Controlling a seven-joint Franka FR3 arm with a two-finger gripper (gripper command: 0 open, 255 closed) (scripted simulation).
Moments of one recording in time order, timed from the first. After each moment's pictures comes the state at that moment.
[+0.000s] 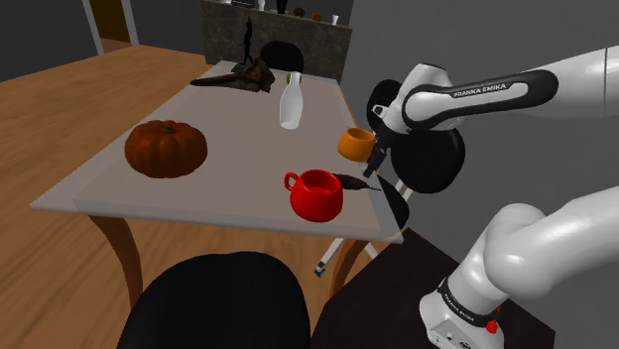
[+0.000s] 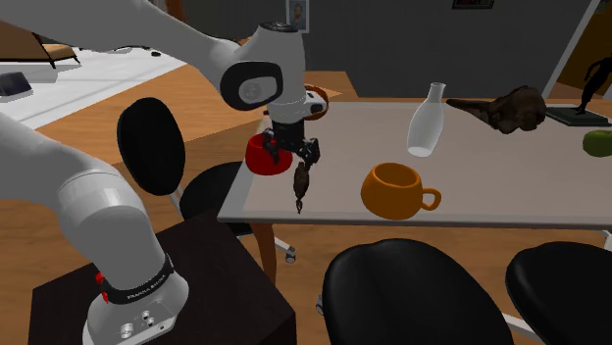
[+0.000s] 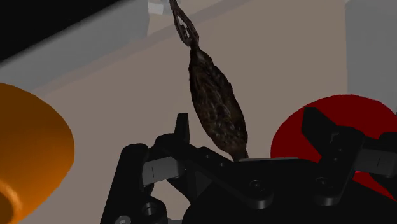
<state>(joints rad) 0.12 -0.52 -0.29 -2.64 0.02 2.26 -0.64</state>
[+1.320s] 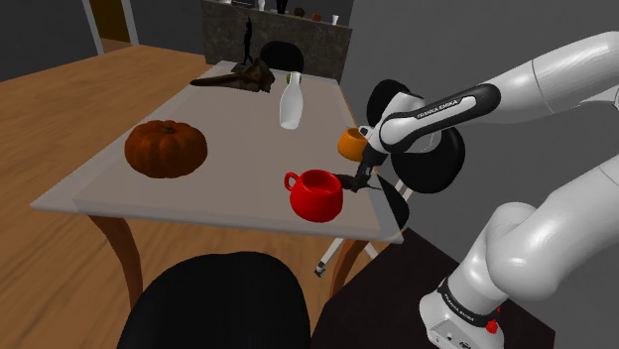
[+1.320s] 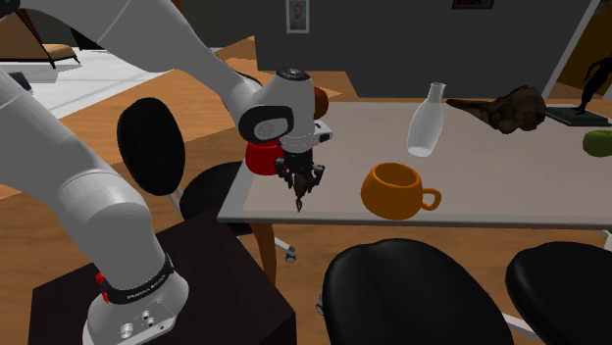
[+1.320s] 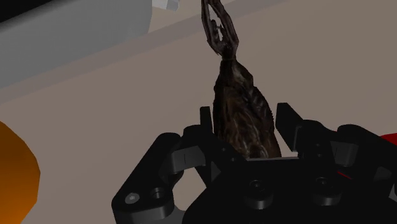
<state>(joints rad) 0.19 -0.29 -0.37 -2.67 0.10 2.52 -0.80</state>
